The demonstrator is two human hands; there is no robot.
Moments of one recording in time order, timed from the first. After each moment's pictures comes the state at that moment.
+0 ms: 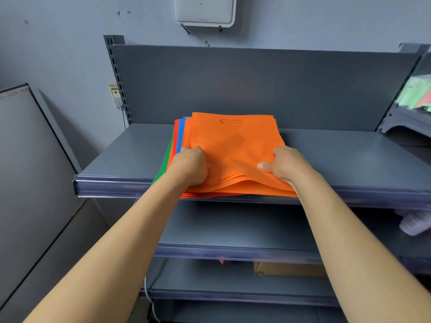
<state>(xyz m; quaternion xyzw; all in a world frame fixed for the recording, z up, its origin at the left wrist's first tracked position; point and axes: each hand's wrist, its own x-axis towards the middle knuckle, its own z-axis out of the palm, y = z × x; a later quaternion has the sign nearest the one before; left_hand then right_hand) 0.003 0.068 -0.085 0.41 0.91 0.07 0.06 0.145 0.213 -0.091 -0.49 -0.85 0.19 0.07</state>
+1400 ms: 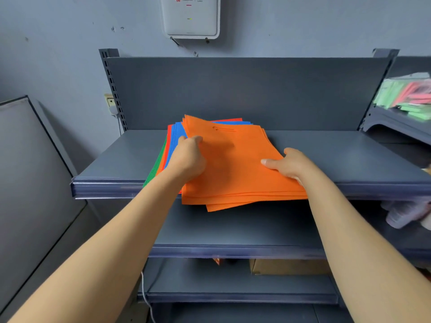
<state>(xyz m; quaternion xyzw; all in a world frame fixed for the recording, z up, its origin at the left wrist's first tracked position) 0.037 0.067 -0.068 0.40 0.87 0.29 0.04 0.196 0.218 -0.086 -0.50 -0.78 0.35 0.16</state>
